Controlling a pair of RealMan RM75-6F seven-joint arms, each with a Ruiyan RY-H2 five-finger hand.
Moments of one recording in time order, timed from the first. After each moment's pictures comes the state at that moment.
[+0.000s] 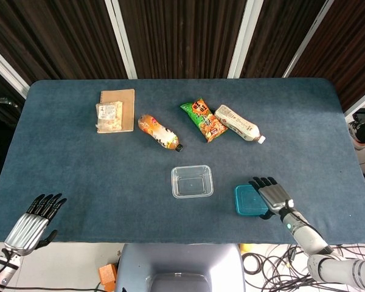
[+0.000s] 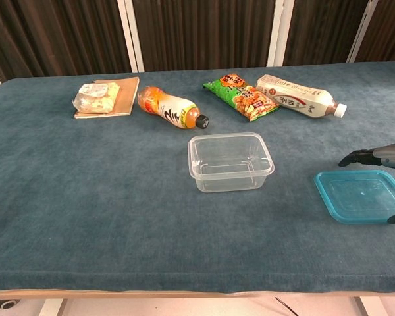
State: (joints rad) left arm -0.21 -1.17 0.14 -1.41 1.67 1.35 0.00; right arm 0.65 -1.26 -0.05 -1.61 -0.92 0.78 -0.44
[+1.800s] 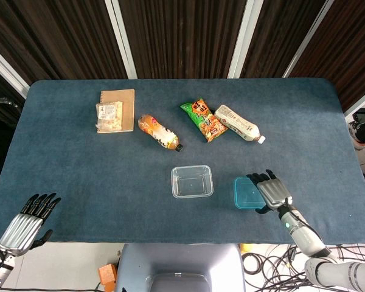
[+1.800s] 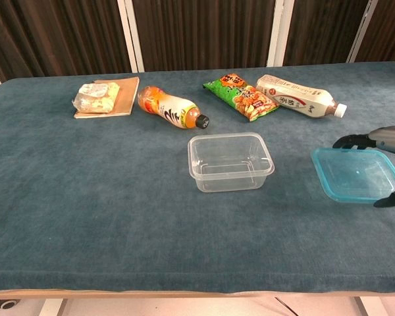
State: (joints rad) left arm -0.19 -1.16 0.12 -1.38 1.67 1.35 -0.02; right arm 0.61 -1.30 -0.03 -1.58 -1.03 0.92 -0.36
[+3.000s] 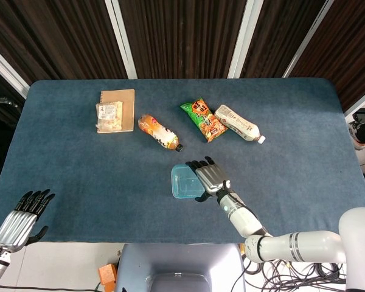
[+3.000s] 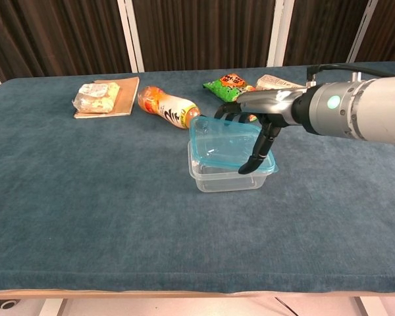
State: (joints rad) left arm -0.19 -1.17 0.11 -1.34 1.64 1.34 -0.08; right arm 1.03 -1.47 0.15 -1.75 -0.51 0.95 -0.63
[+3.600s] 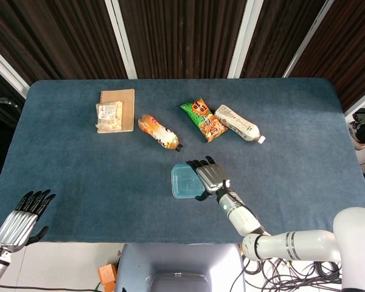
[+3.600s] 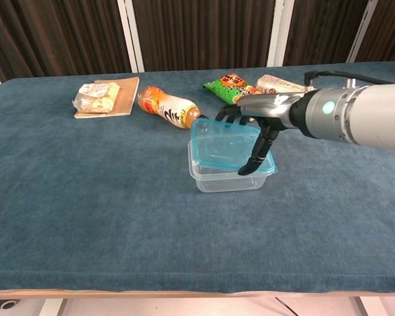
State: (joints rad) left arm -0.20 -1.17 0.11 -1.33 1.64 1.34 -0.09; right arm 1.03 -1.50 0.13 -1.70 -0.51 0.95 -0.61
